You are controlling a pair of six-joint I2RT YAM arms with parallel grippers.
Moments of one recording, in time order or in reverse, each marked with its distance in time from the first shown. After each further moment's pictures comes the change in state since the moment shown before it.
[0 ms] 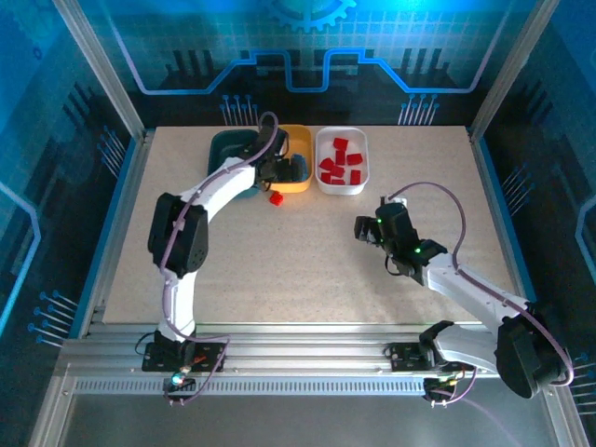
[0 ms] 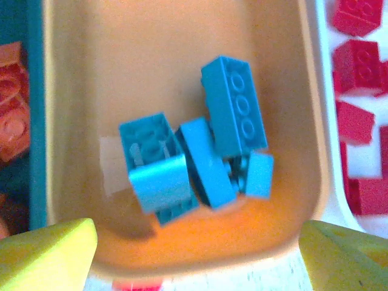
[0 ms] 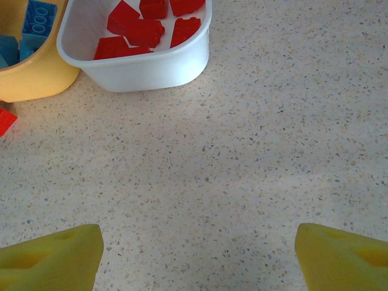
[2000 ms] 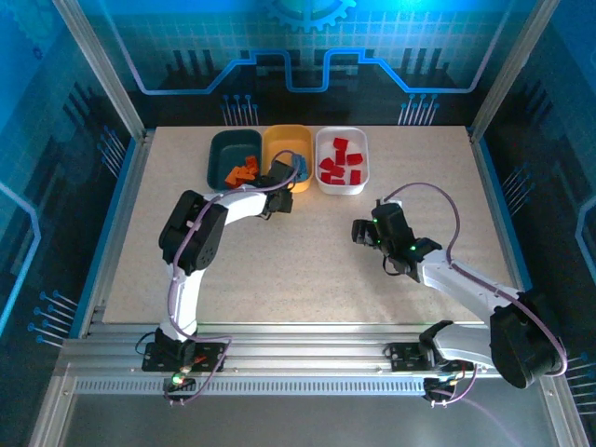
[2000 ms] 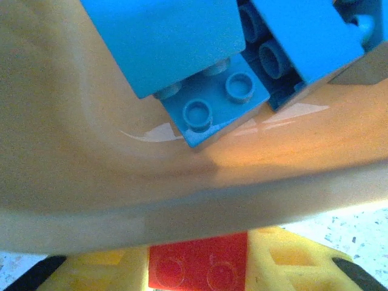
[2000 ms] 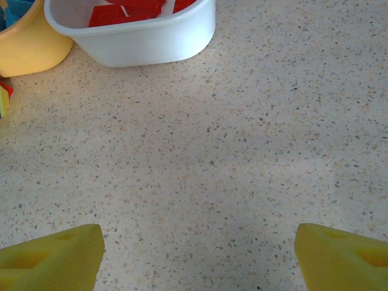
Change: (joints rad) left arm -0.040 0.104 -0.255 0.286 -0.166 0.158; right arm 0.000 0.060 0.000 0.003 -0.037 0.006
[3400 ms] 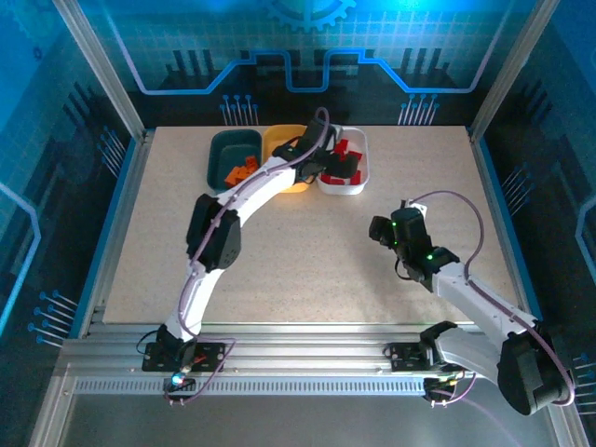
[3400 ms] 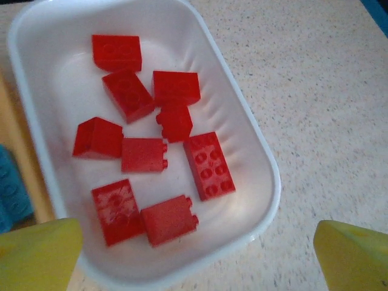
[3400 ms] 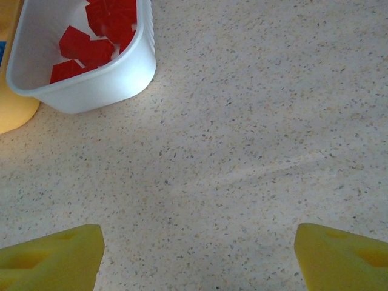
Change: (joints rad) left arm -0.131 0.013 0.509 -0.207 0.258 -0.056; right arm -0.101 -0.154 -0.081 -0.007 0.025 0.089
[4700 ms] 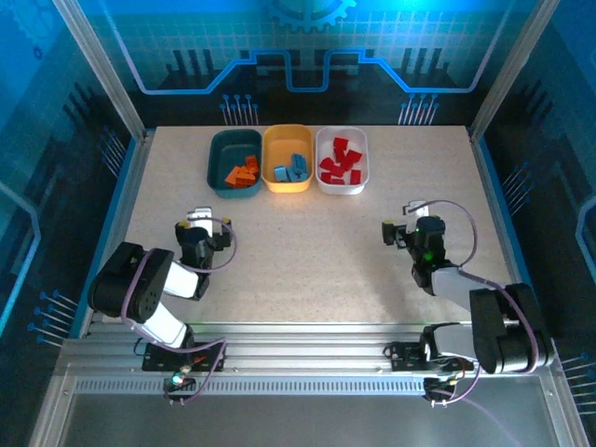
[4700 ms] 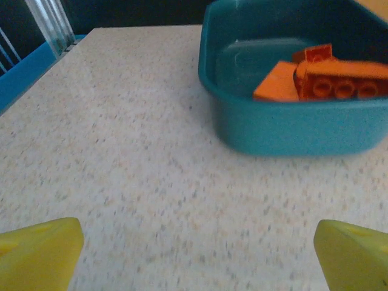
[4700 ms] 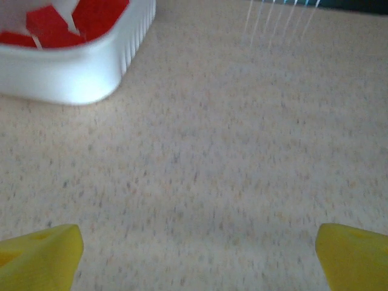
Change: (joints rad) left arm 0.489 -0.563 -1.621 1.431 -0.294 0.276; right arm -0.319 0.307 -0.225 0.789 -0.259 -0.648
